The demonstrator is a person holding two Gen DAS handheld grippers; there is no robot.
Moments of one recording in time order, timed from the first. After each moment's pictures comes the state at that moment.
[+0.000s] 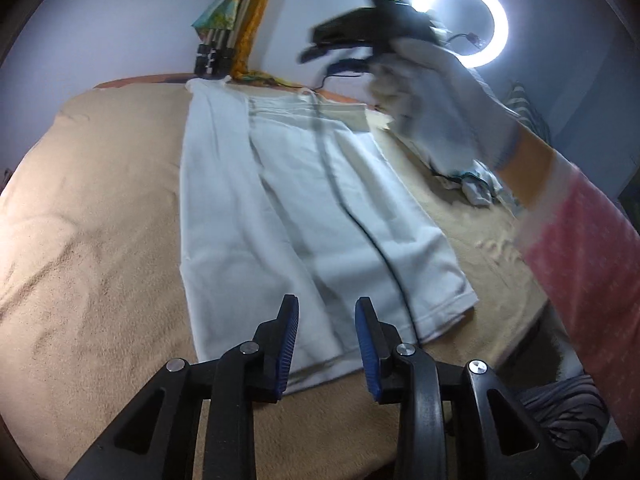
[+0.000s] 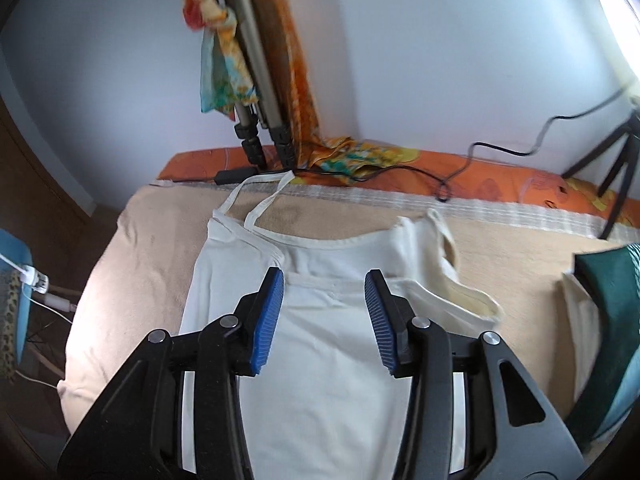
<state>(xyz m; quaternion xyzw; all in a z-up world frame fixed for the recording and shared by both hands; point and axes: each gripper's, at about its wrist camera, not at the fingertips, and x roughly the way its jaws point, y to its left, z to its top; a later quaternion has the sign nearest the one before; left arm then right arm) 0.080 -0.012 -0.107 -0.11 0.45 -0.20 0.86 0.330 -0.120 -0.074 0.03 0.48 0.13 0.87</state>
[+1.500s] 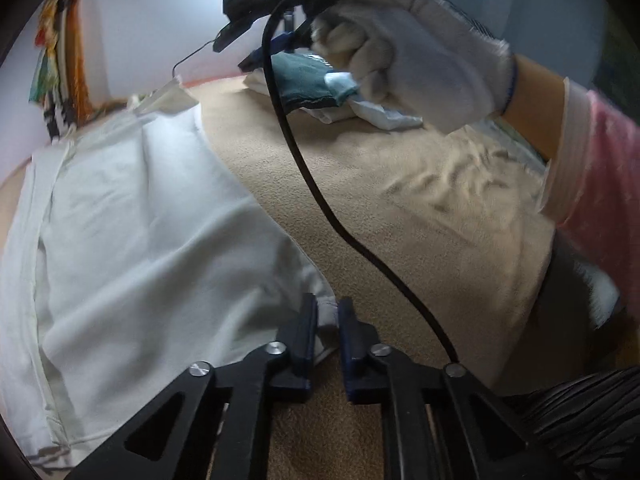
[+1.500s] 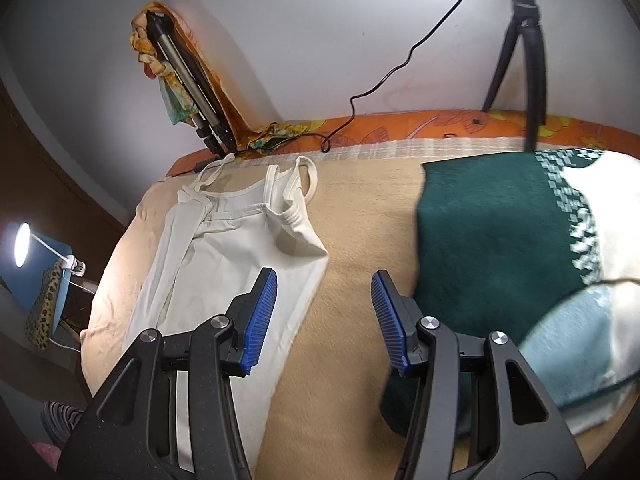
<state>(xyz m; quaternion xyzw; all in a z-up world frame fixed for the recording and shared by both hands) 0.084 -0.226 -0.140 0.03 0.44 -0.28 0.85 0.280 -0.303 -0.088 0.10 0.48 0.19 0.85</state>
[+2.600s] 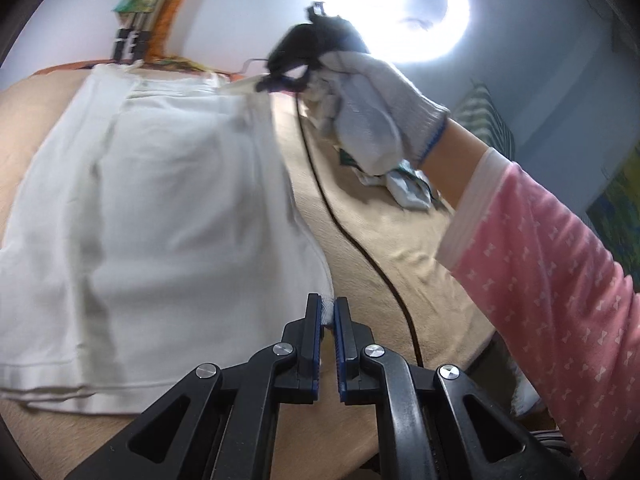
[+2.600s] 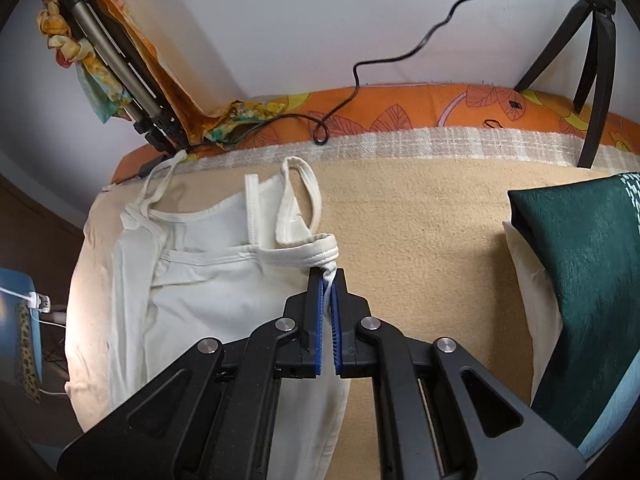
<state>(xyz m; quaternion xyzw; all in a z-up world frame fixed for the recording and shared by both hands) 0.078 -0.137 -0.115 -0.18 0.43 -0.26 0.85 0.364 -0.232 -0.124 0.09 0.56 0.10 0.82</state>
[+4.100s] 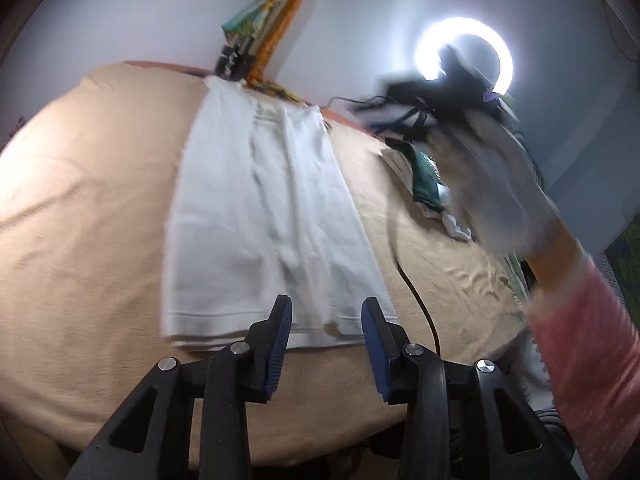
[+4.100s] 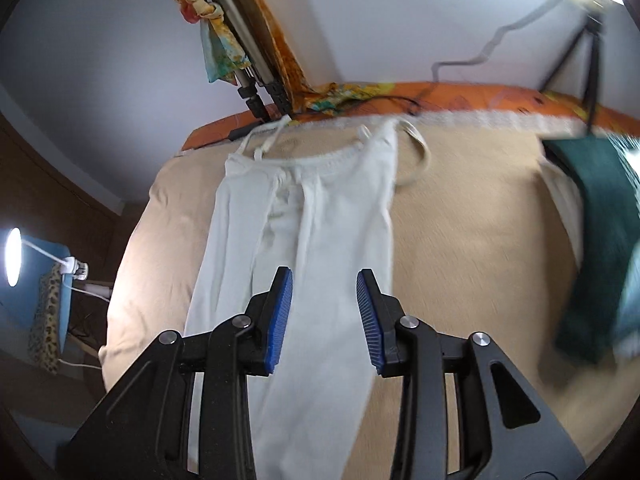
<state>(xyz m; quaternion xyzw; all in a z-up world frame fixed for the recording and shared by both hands) 0.025 -0.008 -0.093 -0.20 0.41 -0.18 0.87 0.240 -0.171 -0.071 0.10 0.54 0.15 0.82</state>
